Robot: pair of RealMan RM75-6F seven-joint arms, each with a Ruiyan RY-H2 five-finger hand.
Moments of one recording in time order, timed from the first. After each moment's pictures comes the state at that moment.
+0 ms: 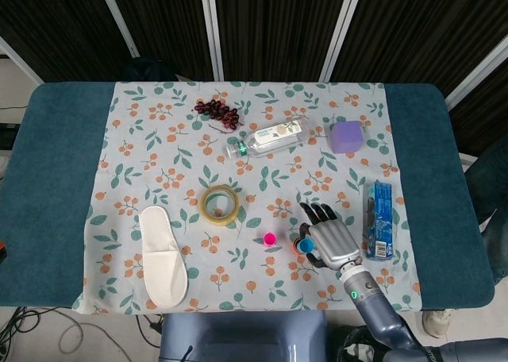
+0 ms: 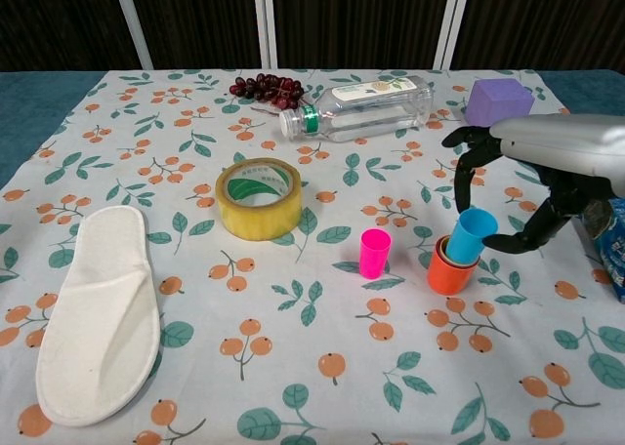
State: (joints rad) left arm -0.01 -1.12 -0.13 -1.65 1.37 1.57 0.01; right arm 0.72 -1.33 0.01 -2.07 -0.86 1.23 -0.65
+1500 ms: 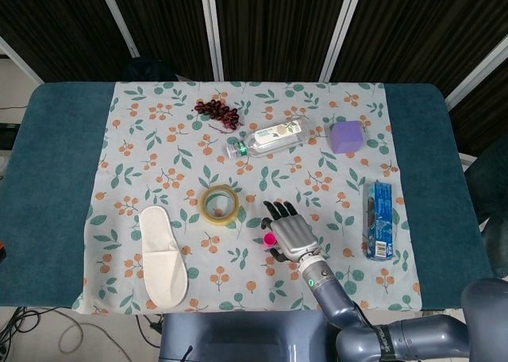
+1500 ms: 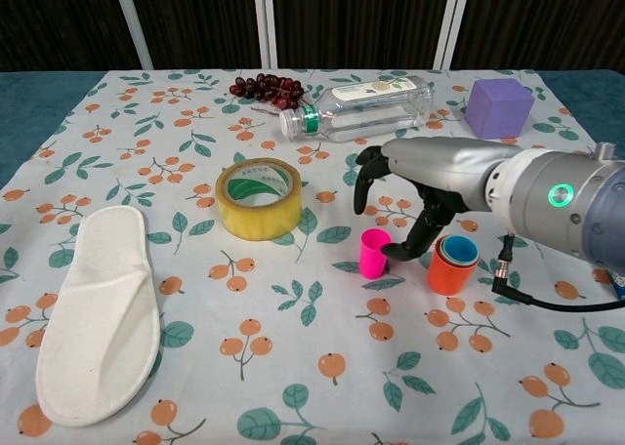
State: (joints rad) left arm -0.01 -1.12 -0.13 -1.66 1.36 1.57 -0.01; right arm 0.85 -1.59 0.15 -1.90 -0.67 1.18 -0.74
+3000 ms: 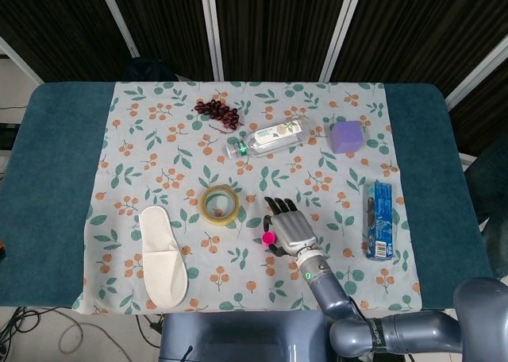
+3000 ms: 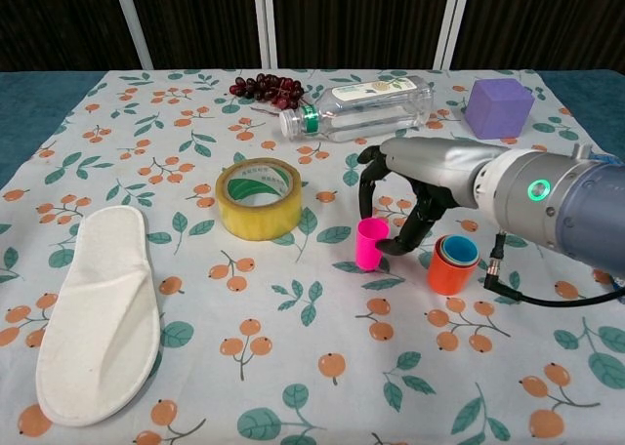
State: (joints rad) left arm -0.01 -1.12 -0.13 -1.65 1.36 1.57 0.00; right arm 0.86 -1.61 0.18 -1.84 -0.64 1.16 -0.70
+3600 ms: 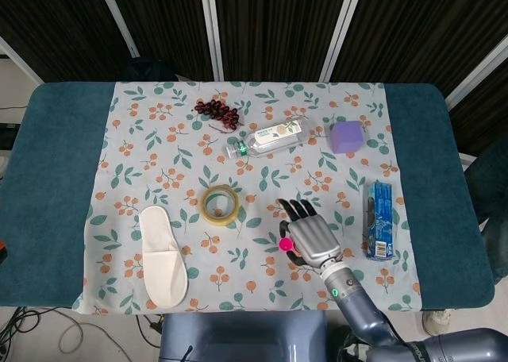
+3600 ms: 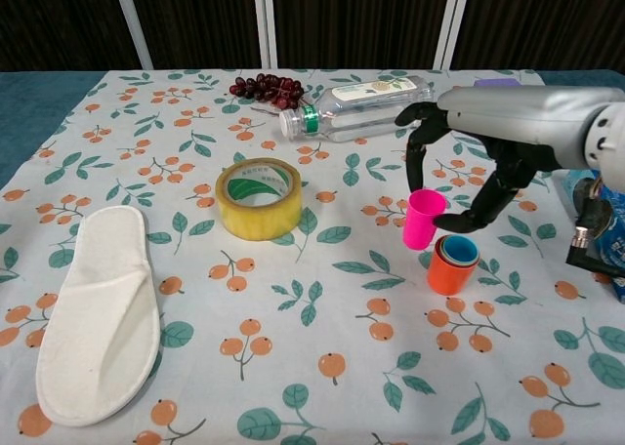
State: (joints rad) left arm -0.02 -1.12 -0.13 -1.65 1.37 1.57 0.01; right arm 0.79 -1.37 0.09 -2.15 -0.76 1.26 -0.75
